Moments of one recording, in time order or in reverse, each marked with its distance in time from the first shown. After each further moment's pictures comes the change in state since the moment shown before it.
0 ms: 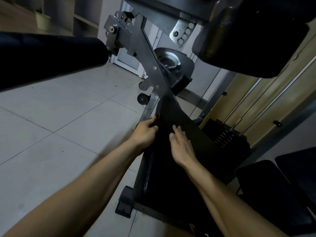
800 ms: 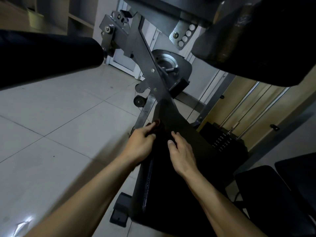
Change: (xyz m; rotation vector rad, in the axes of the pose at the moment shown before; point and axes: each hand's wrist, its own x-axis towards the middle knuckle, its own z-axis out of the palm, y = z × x) left_hand -0.006 0.002 -0.004 0.109 0.031 0.013; right_hand 0.000 -0.001 0.002 0.029 0.108 0.017
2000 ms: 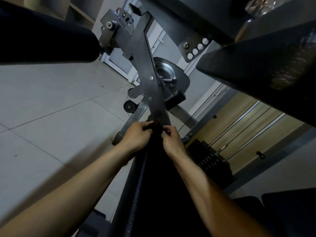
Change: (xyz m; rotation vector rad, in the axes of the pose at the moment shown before) left_hand 0.117 -0.024 0.017 -0.020 0.017 0.043; right_hand 0.121 -0.023 -0.008 0.137 0.030 0.037
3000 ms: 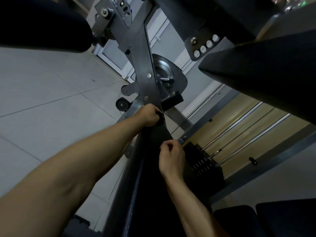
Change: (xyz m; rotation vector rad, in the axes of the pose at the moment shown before) left_hand 0.118 0.022 0.015 0.343 -0.128 0.139; right_hand -0.007 0.033 0.013 -0.066 0.296 -0.012
